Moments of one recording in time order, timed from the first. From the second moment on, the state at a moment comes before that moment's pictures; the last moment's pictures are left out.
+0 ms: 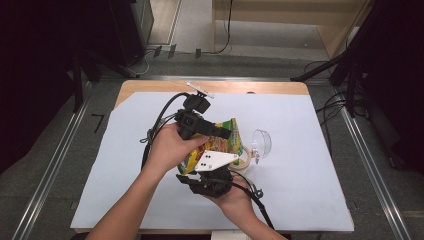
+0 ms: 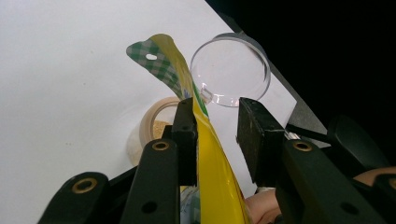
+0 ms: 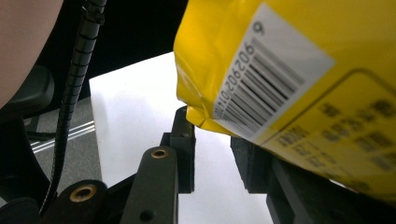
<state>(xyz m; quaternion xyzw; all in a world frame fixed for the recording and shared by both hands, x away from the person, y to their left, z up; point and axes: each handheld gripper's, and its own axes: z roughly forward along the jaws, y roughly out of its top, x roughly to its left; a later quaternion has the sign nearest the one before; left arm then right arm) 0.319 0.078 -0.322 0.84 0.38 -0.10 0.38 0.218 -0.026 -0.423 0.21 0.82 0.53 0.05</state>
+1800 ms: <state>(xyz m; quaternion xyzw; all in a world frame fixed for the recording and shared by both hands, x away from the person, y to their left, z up) 0.313 0.074 -0.318 0.84 0.38 -0.08 0.37 0.215 -0.027 -0.422 0.21 0.82 0.53 0.05</state>
